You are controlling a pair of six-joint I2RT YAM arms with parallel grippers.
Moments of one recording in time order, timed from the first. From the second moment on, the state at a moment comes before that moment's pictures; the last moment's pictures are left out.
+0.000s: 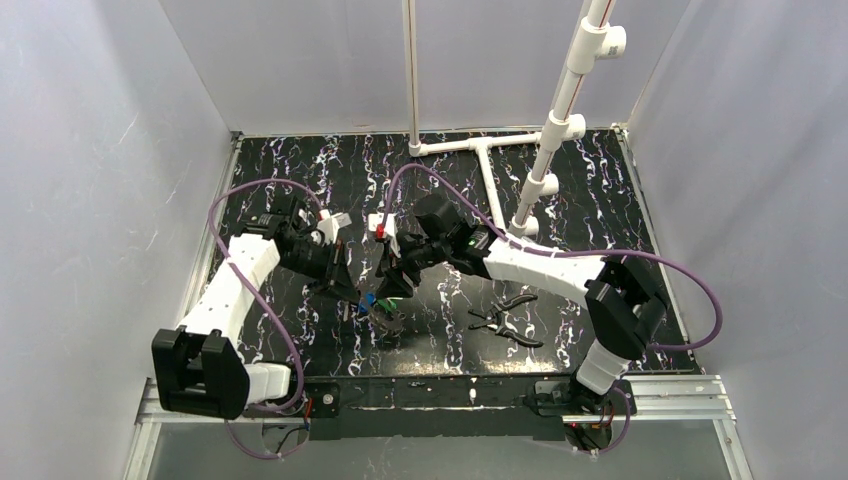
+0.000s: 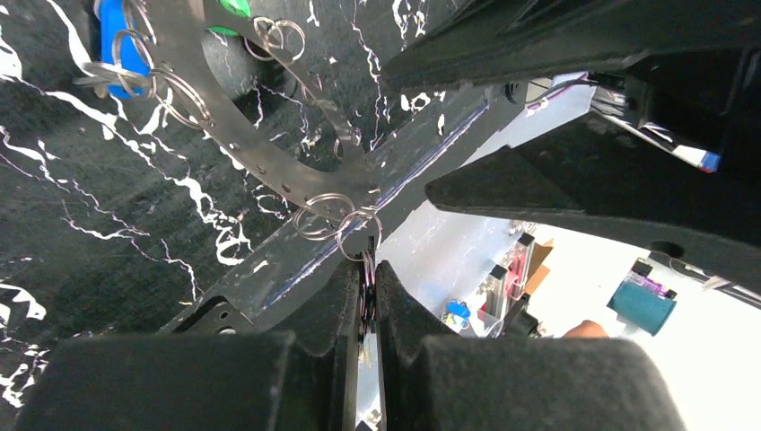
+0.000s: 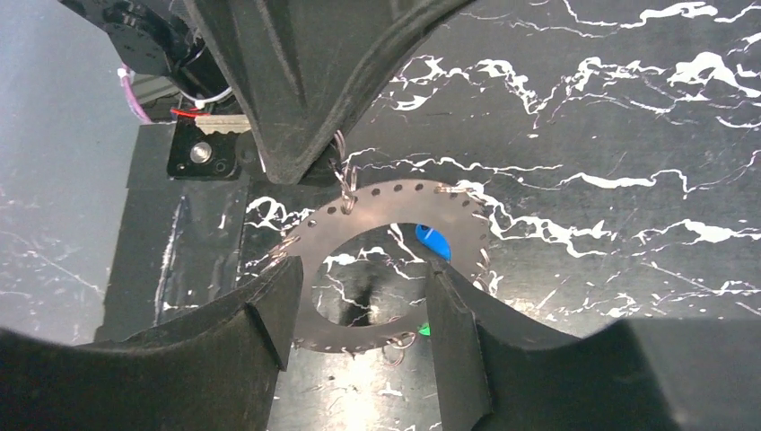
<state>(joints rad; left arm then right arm) -0.13 1.24 1.01 -1.20 0.79 0.01 0.96 1.67 1.20 -0.09 -0.74 -0.20</state>
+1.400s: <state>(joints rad) -0.15 1.38 1.14 -1.27 0.82 0.13 0.99 1.70 1.06 0.32 -0.70 -0.16</state>
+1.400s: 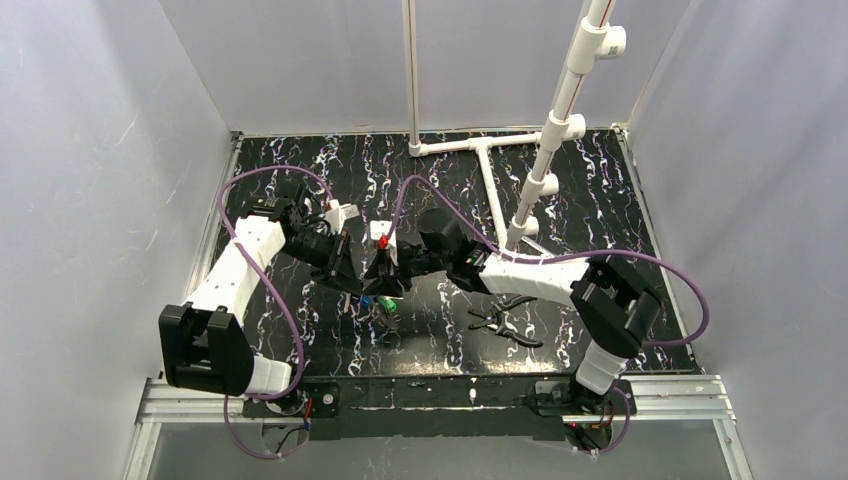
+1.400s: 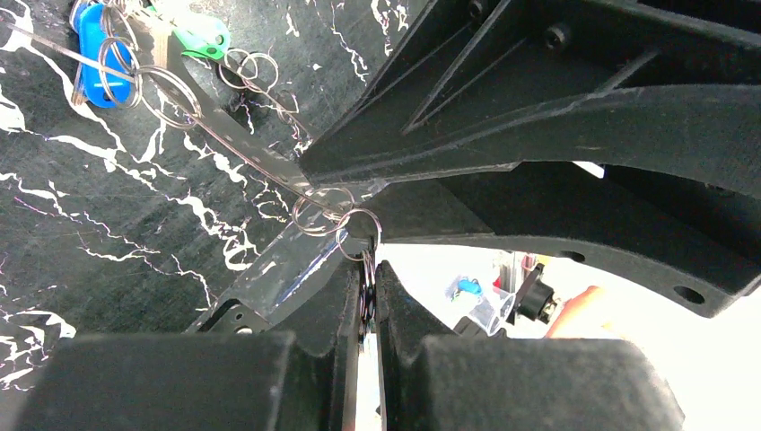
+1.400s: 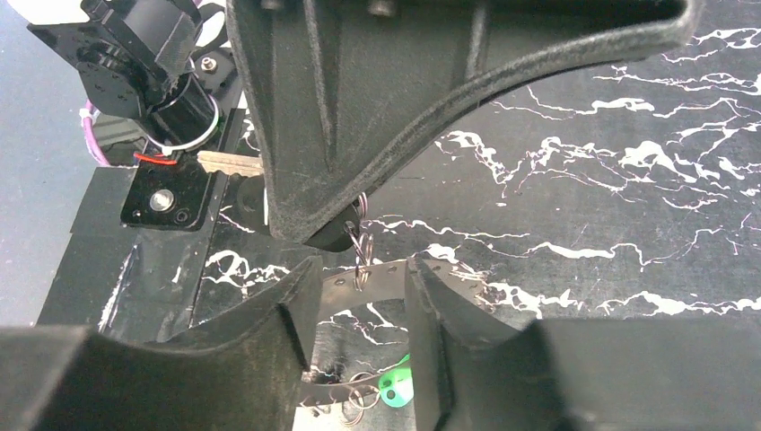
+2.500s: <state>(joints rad) -0.12 1.26 1.04 -1.12 0.71 -0.15 1.00 1.71 1.02 0.40 -0.48 0.06</state>
